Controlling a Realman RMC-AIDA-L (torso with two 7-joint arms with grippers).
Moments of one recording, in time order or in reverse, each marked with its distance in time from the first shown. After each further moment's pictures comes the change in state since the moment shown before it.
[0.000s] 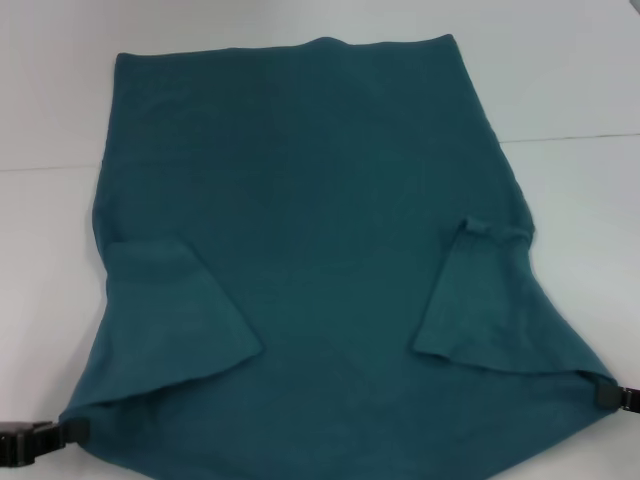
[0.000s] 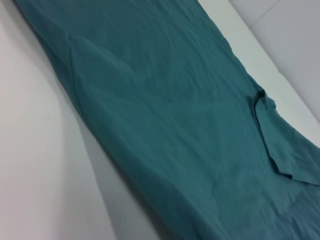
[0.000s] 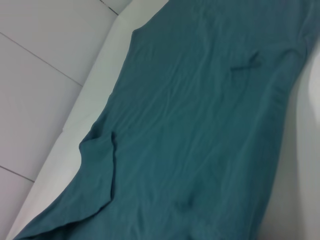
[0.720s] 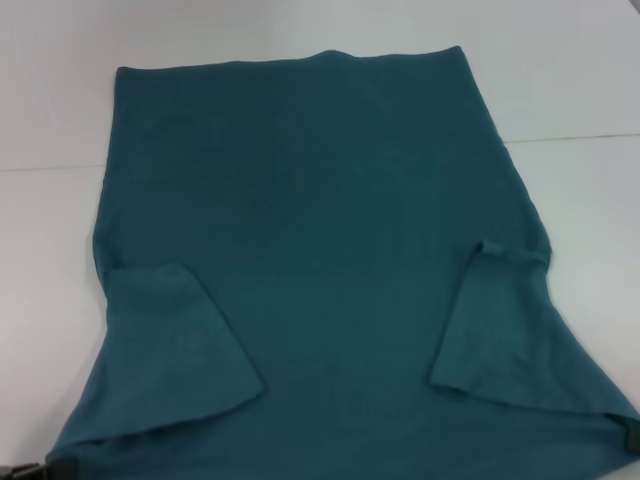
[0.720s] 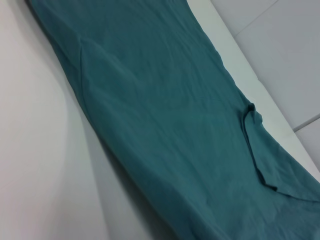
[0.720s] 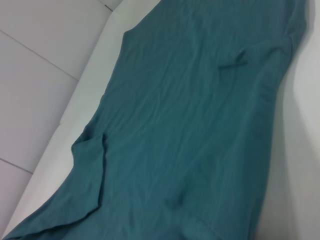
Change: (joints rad) left arm 0.073 -0.005 -0.067 0.000 0.000 0.107 0.031; right arm -0.086 -0.012 0.007 0.000 -0.002 -0.057 -0.055
